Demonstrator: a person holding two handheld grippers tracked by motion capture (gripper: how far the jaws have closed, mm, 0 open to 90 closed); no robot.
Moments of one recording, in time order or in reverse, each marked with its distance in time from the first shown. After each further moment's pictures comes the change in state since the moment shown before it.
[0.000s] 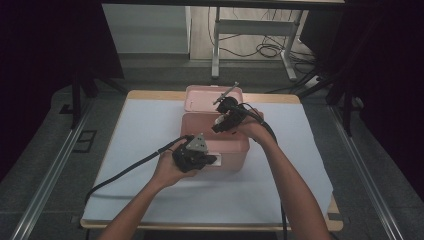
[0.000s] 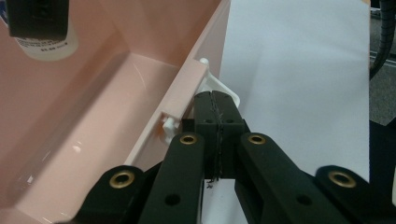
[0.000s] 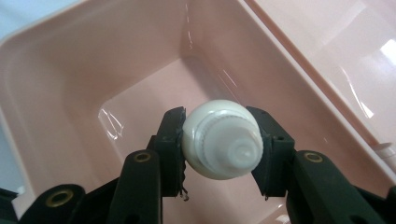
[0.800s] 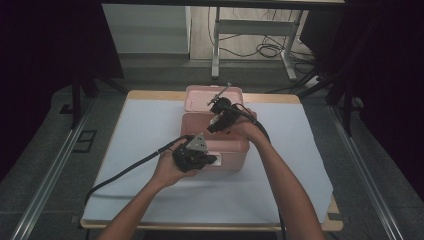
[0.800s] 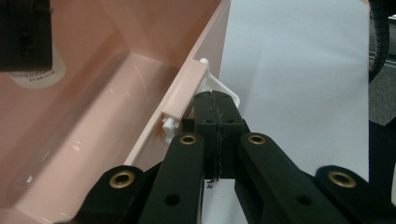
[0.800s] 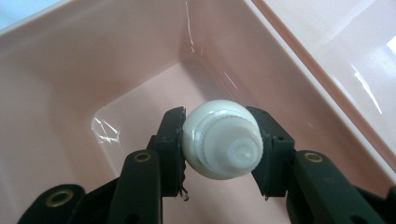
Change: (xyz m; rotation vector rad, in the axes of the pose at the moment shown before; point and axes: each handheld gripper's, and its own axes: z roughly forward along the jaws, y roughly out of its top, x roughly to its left) left arm 0.000 0.000 0.000 -0.004 -0.003 -0.007; right arm 0.000 0.010 0.022 0.021 0.008 -0.008
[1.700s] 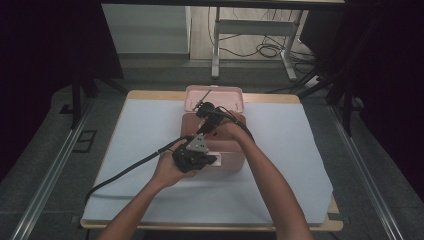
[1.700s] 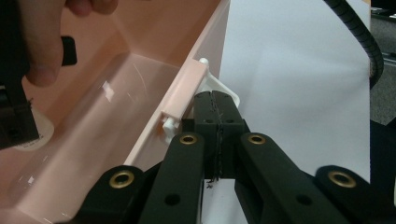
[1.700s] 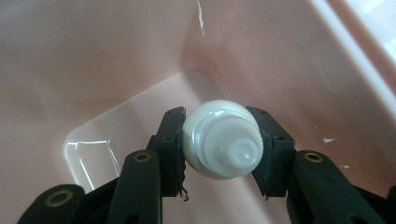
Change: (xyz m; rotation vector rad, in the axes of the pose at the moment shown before) left arm -0.001 -0.001 0.000 0.001 0.004 0.013; right arm 0.002 0.022 0.061 0.086 0.019 -0.053
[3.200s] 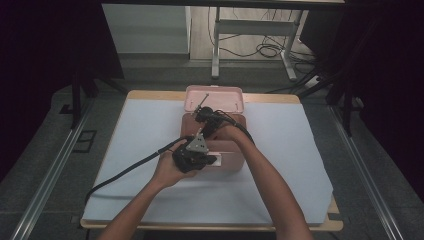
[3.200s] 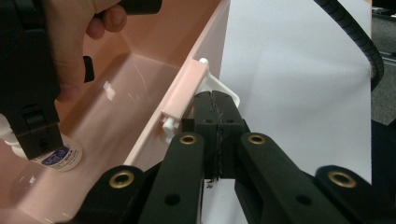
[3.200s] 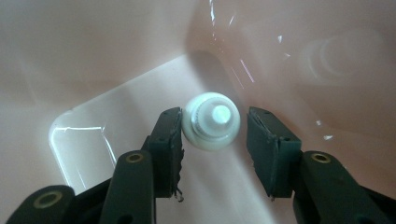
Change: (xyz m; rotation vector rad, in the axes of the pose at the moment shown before) left arm 0.000 0.000 0.000 0.005 0.005 0.009; right arm 0.002 -0.006 0.014 0.044 0.006 -0.055
